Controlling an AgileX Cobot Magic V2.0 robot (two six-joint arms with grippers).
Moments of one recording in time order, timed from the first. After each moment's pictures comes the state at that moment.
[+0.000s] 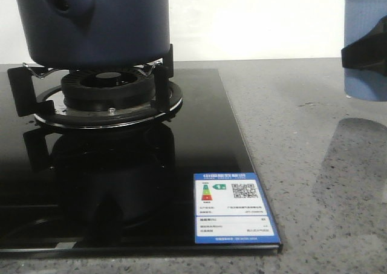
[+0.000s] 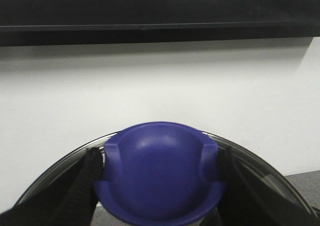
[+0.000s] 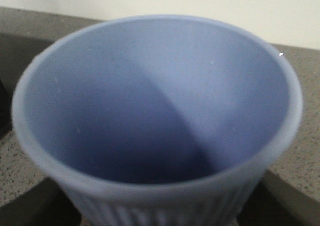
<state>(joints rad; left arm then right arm) -0.25 1.04 -0.92 -0.43 -0.07 0.43 0.02 1.24 -0.43 -0.47 -0.50 0.32</state>
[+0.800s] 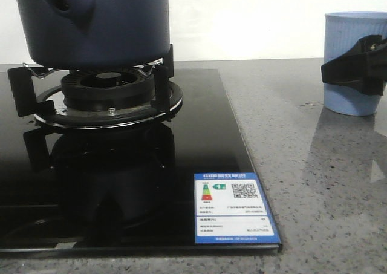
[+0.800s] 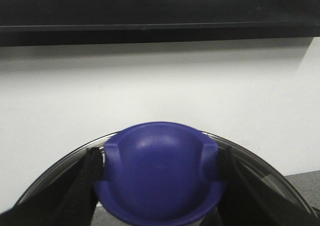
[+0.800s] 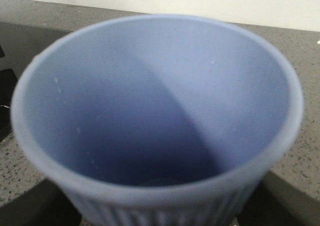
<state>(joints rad) -0.25 1.04 -0.92 -0.43 -0.07 0.43 0.02 1.36 -0.43 -0.47 -0.63 0.31</state>
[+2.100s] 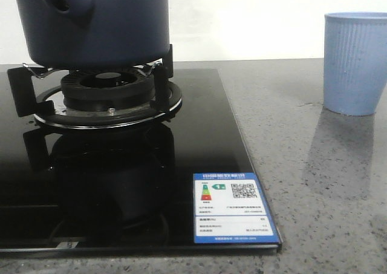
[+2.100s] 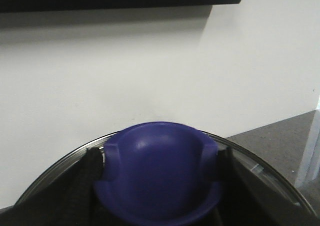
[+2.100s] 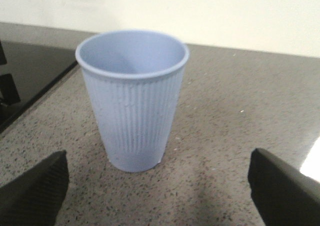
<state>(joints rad) -0.52 1.15 -0.92 -0.43 -0.12 0.43 0.02 0.69 -0.21 -0.47 -0.27 0.38</state>
